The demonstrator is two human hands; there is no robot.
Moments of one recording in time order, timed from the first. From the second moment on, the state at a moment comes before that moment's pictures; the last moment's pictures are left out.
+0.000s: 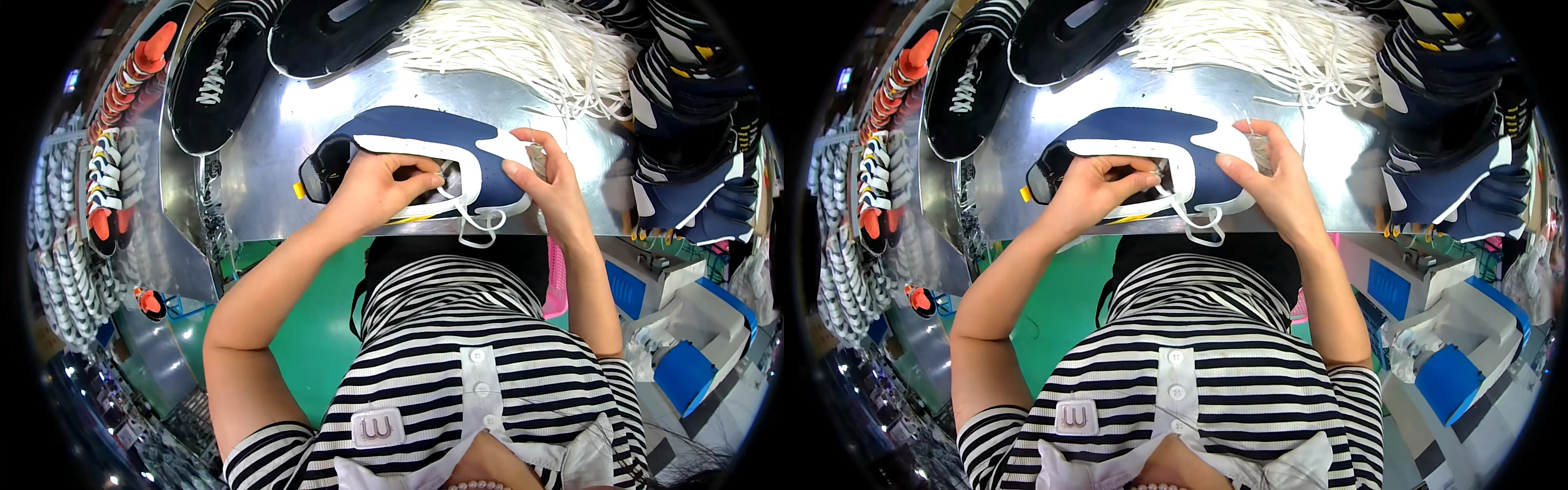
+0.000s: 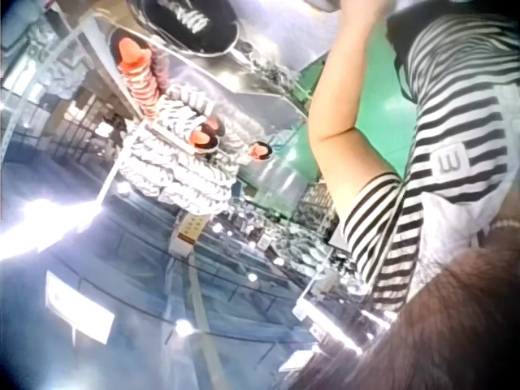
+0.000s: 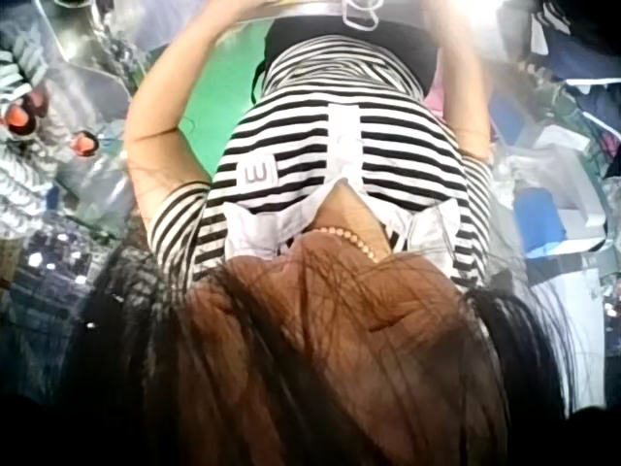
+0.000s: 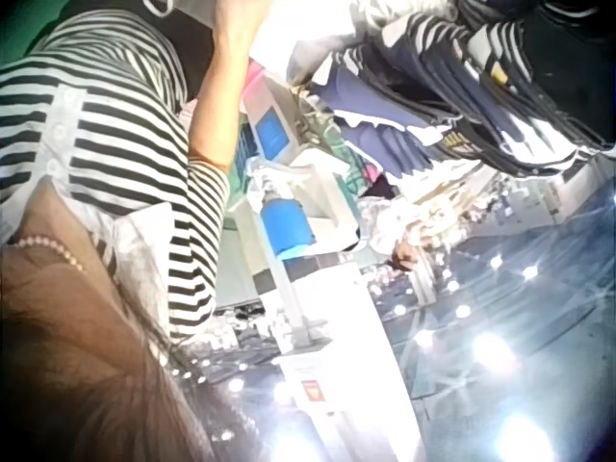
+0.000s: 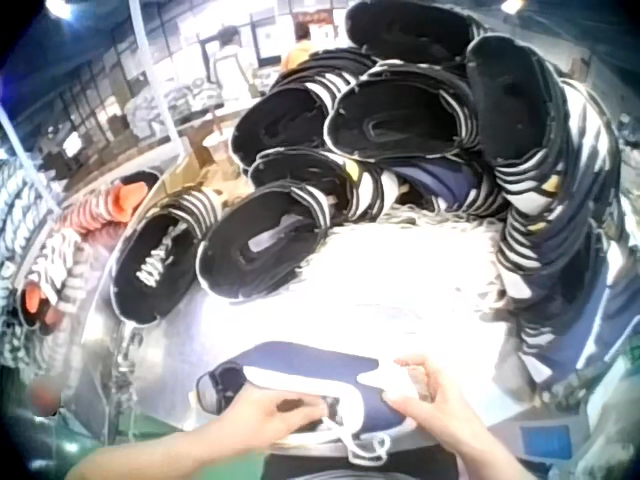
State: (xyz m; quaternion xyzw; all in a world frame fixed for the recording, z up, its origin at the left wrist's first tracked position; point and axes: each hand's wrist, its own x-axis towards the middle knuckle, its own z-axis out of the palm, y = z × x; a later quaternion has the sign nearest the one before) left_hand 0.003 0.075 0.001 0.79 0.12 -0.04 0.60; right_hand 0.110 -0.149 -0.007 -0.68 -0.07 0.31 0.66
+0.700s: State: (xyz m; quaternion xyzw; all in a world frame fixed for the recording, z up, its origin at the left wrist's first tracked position) left_hand 0.002 0.063 0.087 0.84 -0.04 0.19 0.51; right_hand 0.116 -0.168 -0.019 -0.89 -0.24 -0.03 0.39
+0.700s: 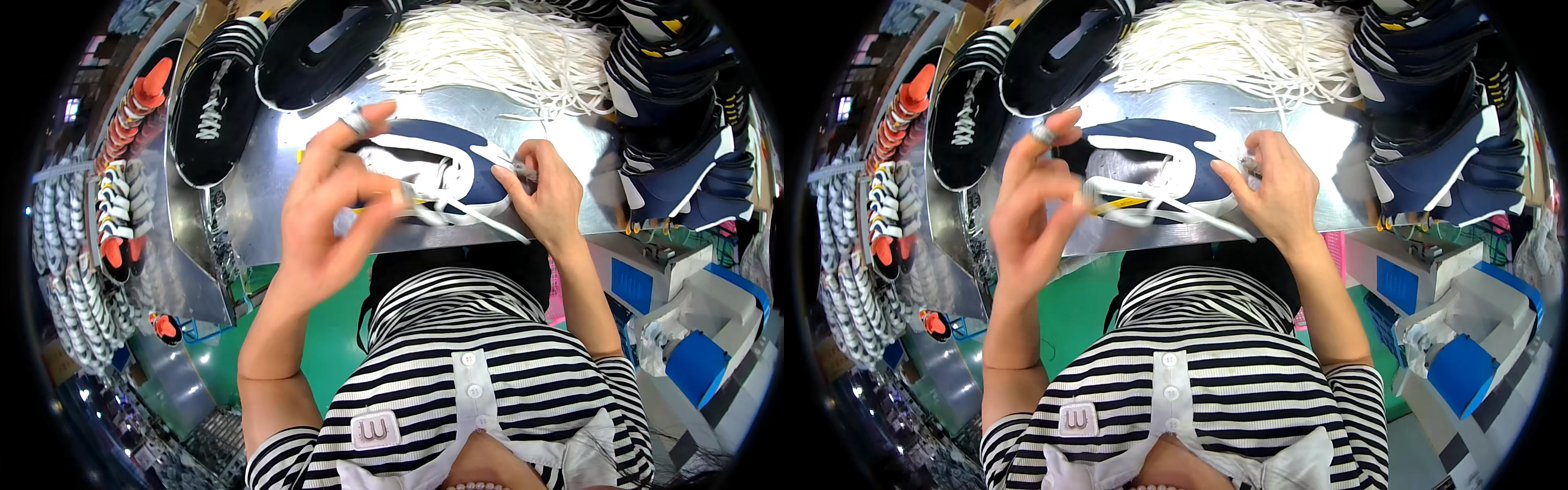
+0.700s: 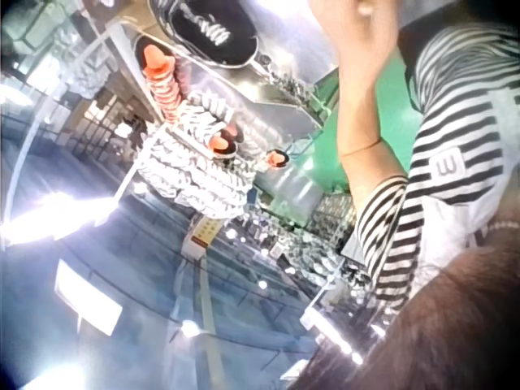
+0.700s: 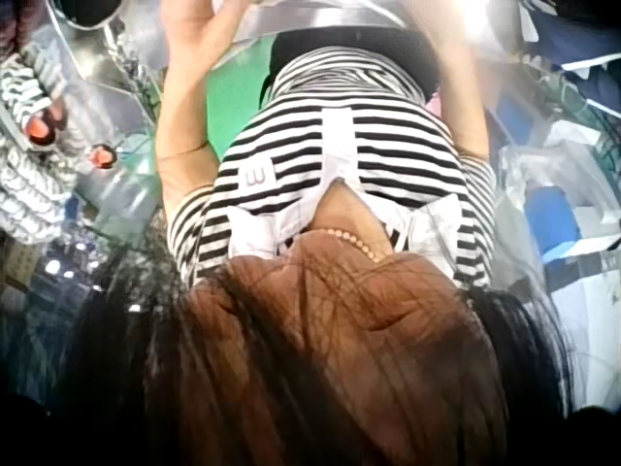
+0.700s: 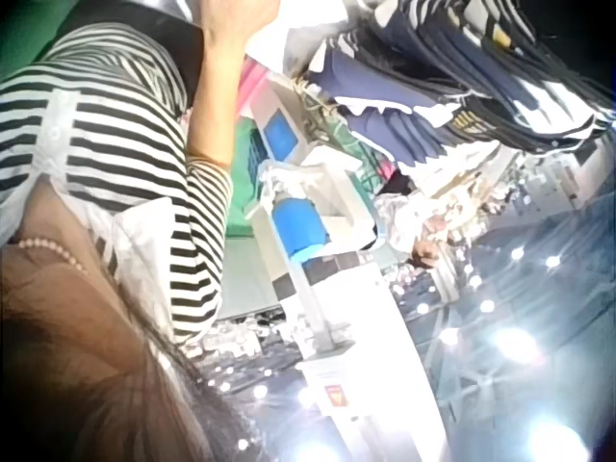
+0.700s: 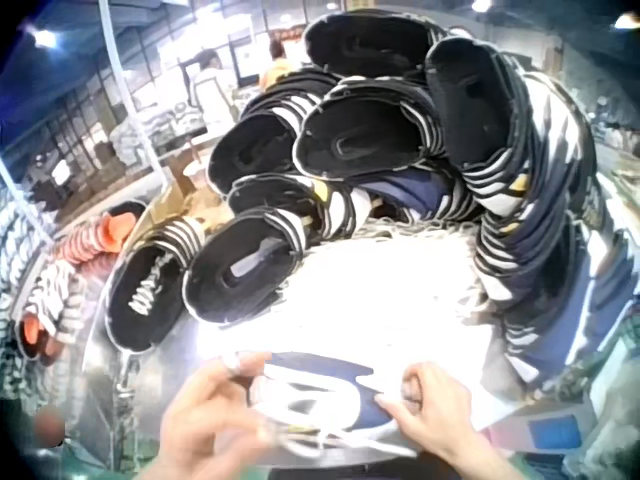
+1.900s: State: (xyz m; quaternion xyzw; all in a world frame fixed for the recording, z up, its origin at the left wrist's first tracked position) left_hand 0.013 0.038 0.015 0.75 0.21 0.03 0.63; right_hand 0.082 -0.144 0.011 -0.78 -0.24 0.21 0.54
